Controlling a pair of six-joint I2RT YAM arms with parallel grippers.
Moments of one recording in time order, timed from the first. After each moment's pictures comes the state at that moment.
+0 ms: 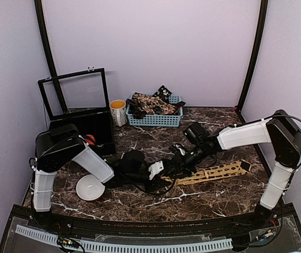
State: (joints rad) left arm -0.99 2.12 0.92 0.69 0.38 0.23; right arm 0.72 1.77 1.00 -0.33 -0.75 0.65
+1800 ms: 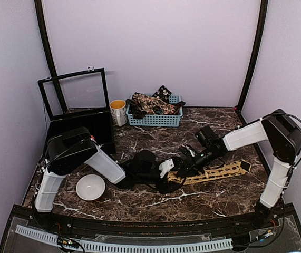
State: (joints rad) left arm -1.02 2.24 1.09 0.72 0.33 0.17; right arm 0.57 1.81 0.90 -0.26 -0.82 0.48
